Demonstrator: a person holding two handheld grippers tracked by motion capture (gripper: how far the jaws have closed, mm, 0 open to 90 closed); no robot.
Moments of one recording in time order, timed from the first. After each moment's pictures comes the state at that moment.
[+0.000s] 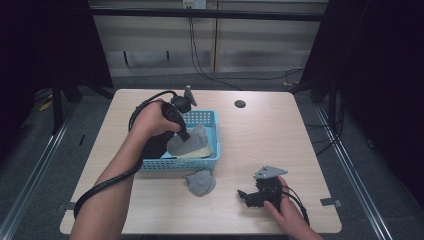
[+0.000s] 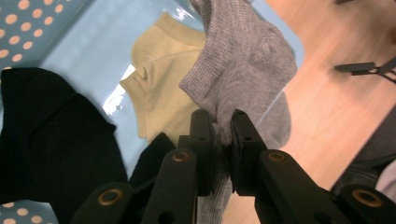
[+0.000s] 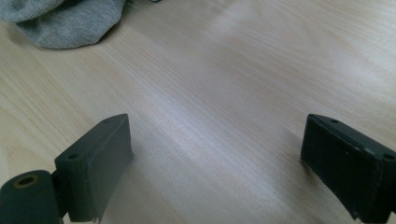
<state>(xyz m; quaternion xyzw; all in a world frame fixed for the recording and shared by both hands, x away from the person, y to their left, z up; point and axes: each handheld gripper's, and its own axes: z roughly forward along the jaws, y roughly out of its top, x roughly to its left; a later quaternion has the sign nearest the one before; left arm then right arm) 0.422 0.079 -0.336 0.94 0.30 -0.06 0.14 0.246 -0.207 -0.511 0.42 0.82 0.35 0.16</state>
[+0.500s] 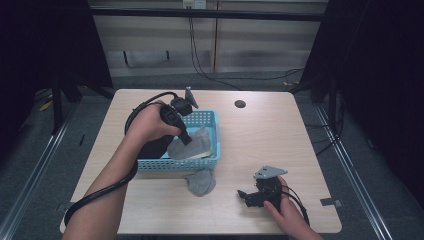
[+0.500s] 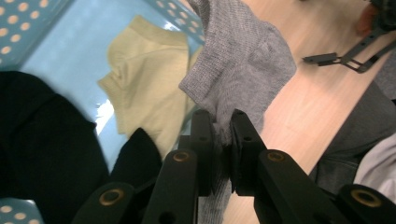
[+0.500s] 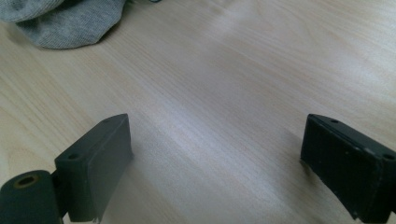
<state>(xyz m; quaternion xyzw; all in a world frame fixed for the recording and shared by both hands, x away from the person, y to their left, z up) 0.397 0.076 -0.320 0.95 0.28 -0.07 0.15 0.246 -0.207 -0.511 0.42 0.82 0.35 0.16</state>
